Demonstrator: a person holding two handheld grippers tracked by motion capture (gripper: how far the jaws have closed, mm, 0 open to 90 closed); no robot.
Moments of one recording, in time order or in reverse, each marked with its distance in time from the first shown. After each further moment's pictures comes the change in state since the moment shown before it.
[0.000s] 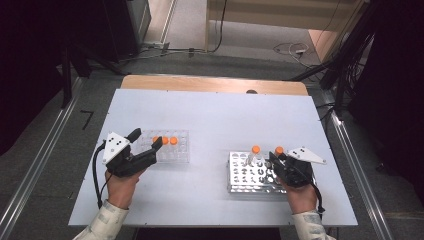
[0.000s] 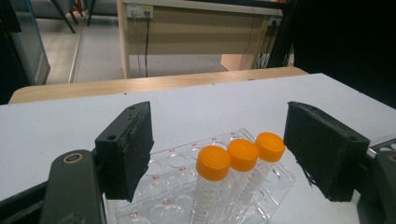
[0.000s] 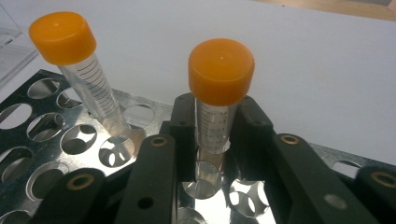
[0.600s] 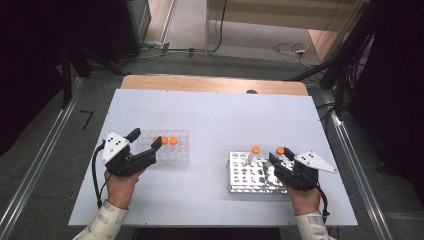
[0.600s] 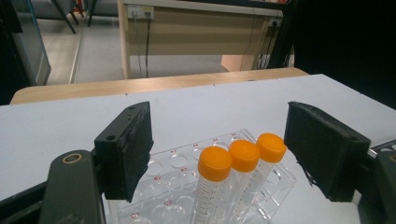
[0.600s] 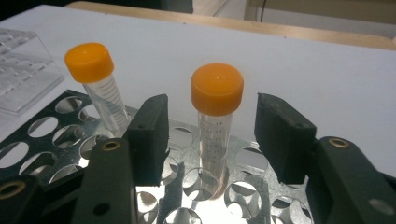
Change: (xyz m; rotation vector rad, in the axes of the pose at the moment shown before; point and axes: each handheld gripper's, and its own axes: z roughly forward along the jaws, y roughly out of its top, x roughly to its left) left arm 0.001 0.000 -0.001 -0.002 0.002 0.001; right arm -0.009 -0.009 -0.011 -0.138 0.058 0.000
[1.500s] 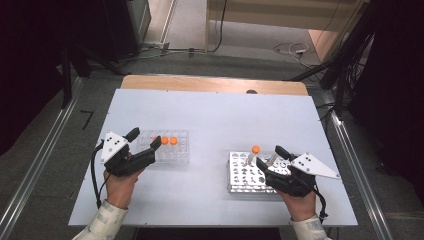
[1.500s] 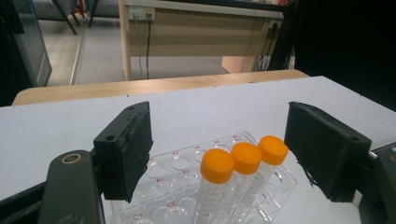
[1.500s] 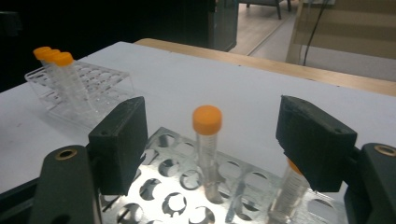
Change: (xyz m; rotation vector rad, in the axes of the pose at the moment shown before) left arm 0.001 0.001 -0.001 -0.004 0.002 -0.002; right arm 0.030 0.022 -0.025 -0.116 0.180 -0.056
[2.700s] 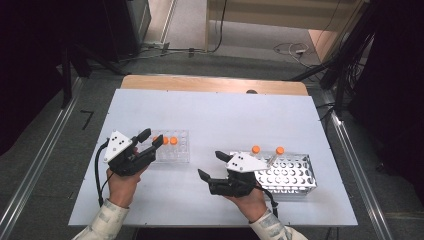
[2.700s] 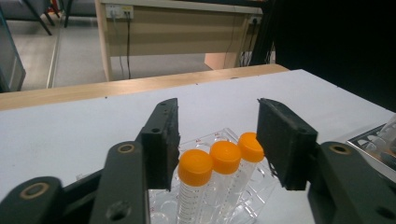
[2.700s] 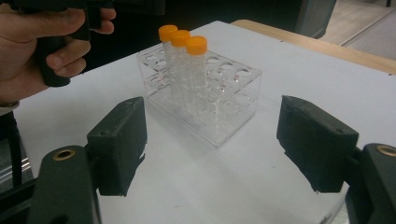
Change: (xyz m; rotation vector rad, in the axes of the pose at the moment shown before) left arm -0.003 -0.001 0.005 0.010 -0.082 0.025; right arm 0.100 0.009 0.074 0.092 0.290 -0.108
